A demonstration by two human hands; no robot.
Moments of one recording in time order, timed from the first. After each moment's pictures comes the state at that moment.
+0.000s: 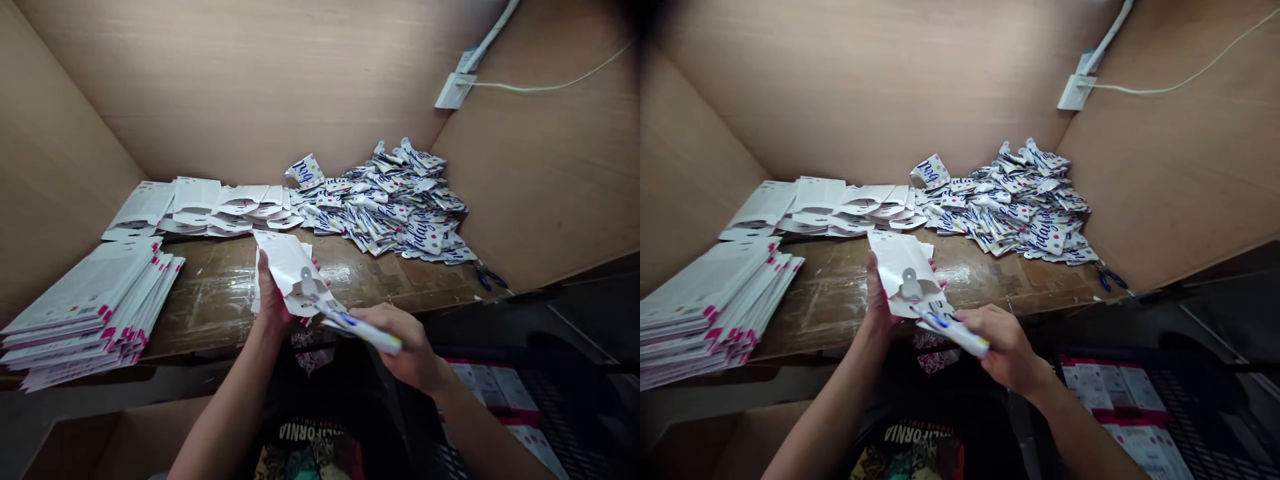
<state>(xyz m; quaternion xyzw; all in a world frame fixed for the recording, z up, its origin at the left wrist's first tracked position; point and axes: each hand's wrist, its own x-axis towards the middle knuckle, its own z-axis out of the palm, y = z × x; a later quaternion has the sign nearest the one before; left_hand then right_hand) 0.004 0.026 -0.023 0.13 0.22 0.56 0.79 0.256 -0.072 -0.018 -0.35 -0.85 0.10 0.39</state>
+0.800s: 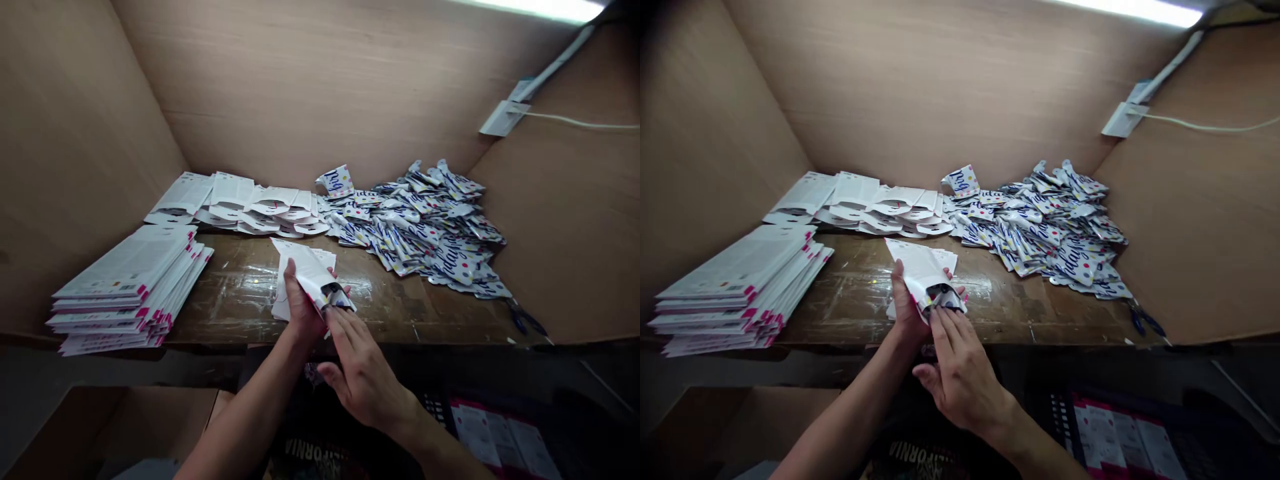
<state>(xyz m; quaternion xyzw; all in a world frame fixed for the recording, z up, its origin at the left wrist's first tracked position) 0.020 0.014 -0.021 0.01 0.26 0.61 0.75 0.151 -0.070 -0.025 -0.37 -0.88 0.05 0.29</state>
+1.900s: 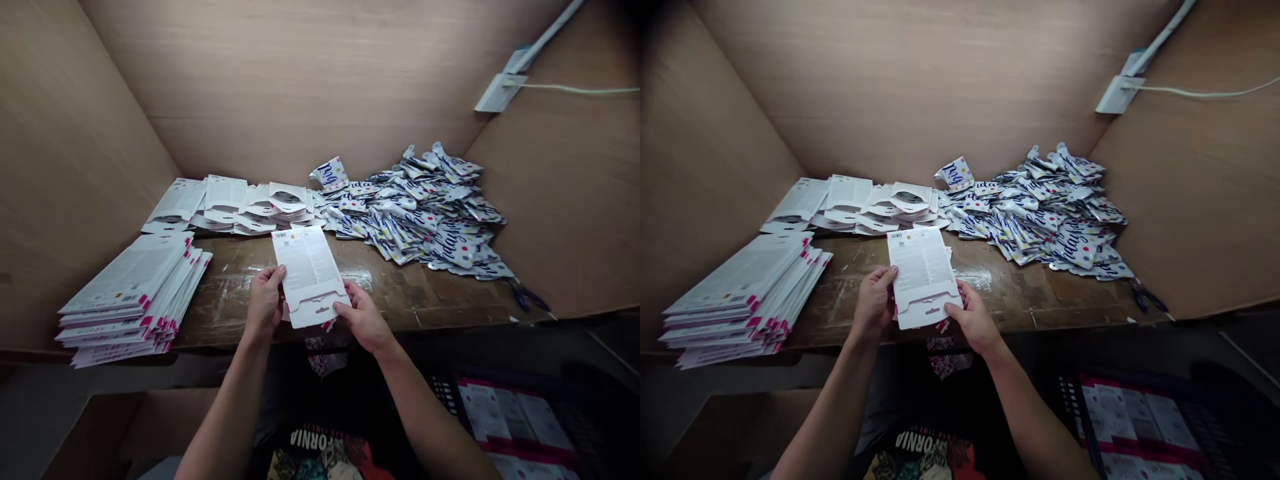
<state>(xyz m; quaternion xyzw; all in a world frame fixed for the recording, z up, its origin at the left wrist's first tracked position) -0.066 0.032 -0.054 0.27 0.46 0.66 0.53 0.145 -0.001 -0.071 -0.40 -0.47 0.62 0.48</state>
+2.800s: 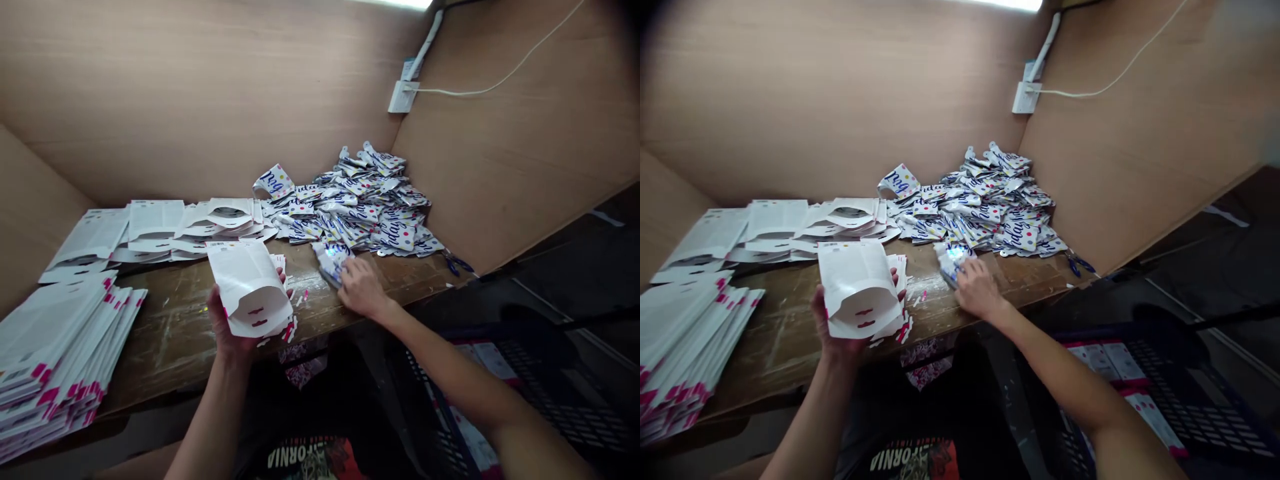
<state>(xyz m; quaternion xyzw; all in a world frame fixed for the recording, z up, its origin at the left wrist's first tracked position) -0.021 0.023 -0.033 0.18 0.14 0.57 0.79 0.282 0.038 -0.066 -0.53 -0.81 -0.06 0.25</state>
